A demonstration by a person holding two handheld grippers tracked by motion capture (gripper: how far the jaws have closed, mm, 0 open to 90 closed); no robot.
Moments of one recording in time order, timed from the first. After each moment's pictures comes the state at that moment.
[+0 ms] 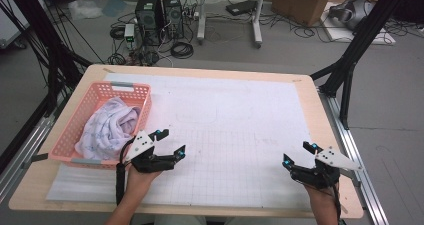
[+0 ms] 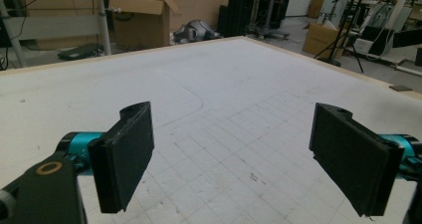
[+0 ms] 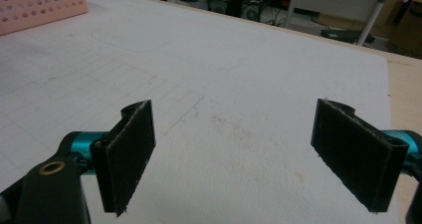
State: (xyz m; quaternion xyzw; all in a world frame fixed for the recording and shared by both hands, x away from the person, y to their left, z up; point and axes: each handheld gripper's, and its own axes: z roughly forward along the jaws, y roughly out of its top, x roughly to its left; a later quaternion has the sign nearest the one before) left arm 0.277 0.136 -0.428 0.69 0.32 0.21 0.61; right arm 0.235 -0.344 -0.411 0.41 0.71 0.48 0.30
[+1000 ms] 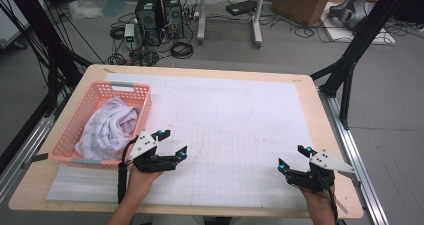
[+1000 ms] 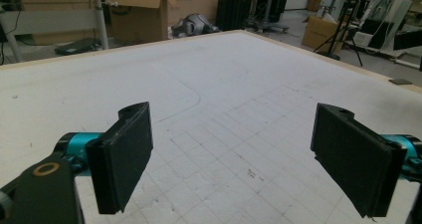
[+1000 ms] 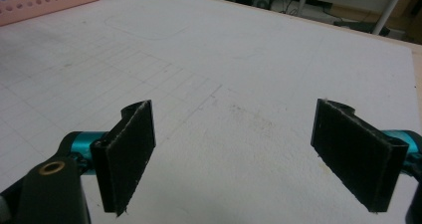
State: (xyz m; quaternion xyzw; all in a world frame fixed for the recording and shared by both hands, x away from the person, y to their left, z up) left arm 0.278 0.132 -0.429 0.70 0.32 0.21 0.60; right arm 0.231 -0.334 -0.417 0.41 0.73 0.48 0.28
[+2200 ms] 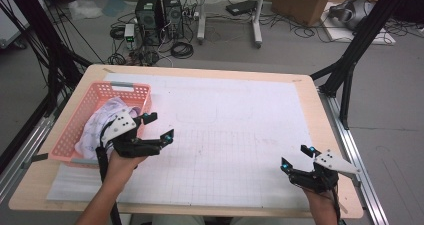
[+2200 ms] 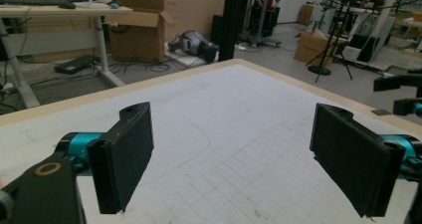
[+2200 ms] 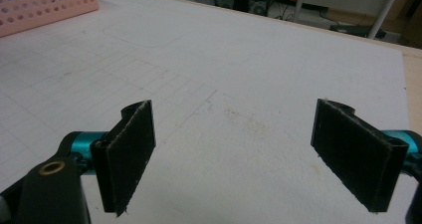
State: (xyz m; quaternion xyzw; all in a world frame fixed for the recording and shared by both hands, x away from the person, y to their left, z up) left arm 0.289 0.172 -0.357 0.69 0.32 0.21 0.62; right arm 0.228 -0.340 -0.413 0.41 0.72 0.48 0.28
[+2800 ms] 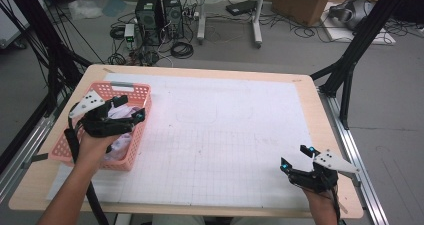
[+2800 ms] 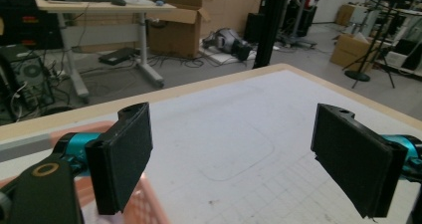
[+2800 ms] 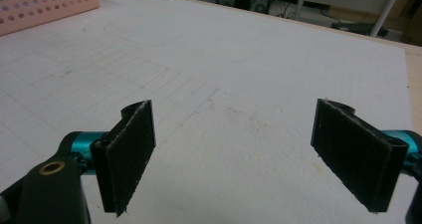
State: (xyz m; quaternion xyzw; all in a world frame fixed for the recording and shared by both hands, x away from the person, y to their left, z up) left arm 0.321 0.240 -0.338 0.68 0.37 0.24 0.59; right arm 0.229 -0.339 -0.413 0.41 0.72 0.48 0.28
